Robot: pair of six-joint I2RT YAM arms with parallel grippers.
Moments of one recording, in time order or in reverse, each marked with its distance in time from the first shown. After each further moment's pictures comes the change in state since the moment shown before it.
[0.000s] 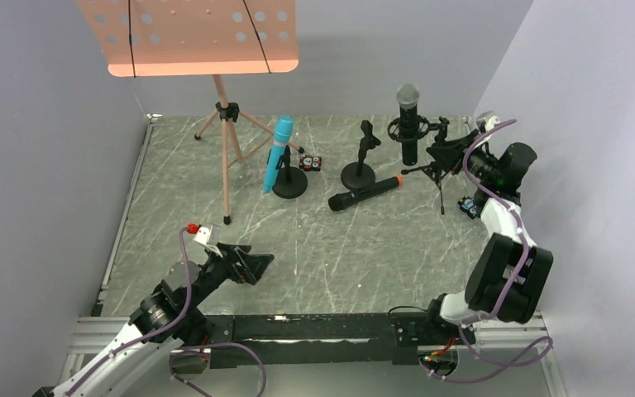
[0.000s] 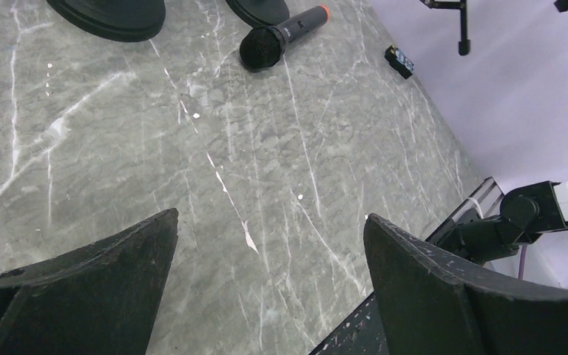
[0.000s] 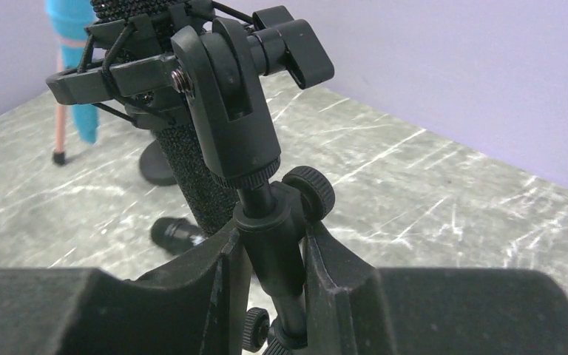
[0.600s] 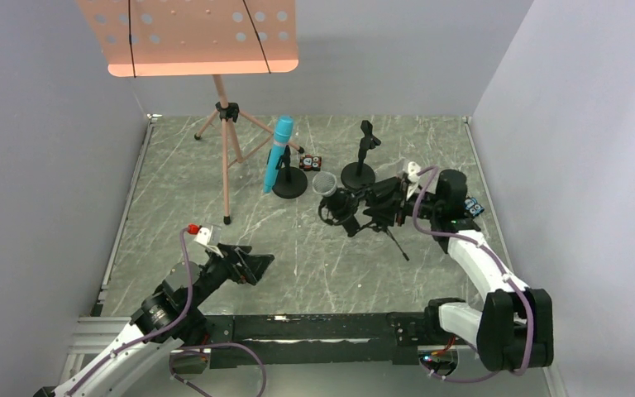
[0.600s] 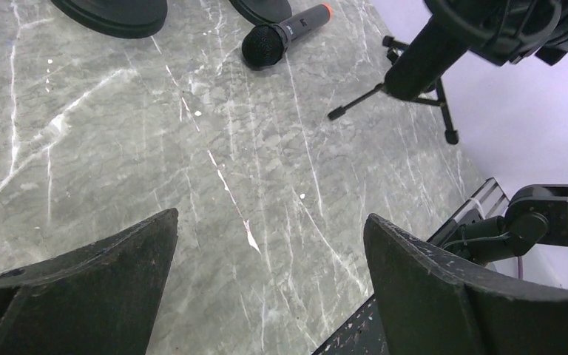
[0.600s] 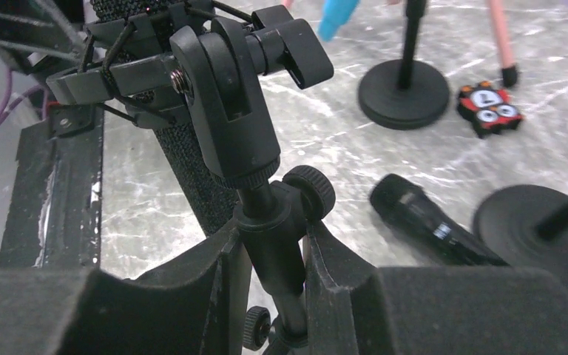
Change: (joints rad) left arm 0.000 -0.006 -0.014 0.010 -0.003 -0.008; right arm 0.494 -0.253 -0.287 -0.292 -0.011 -0.290
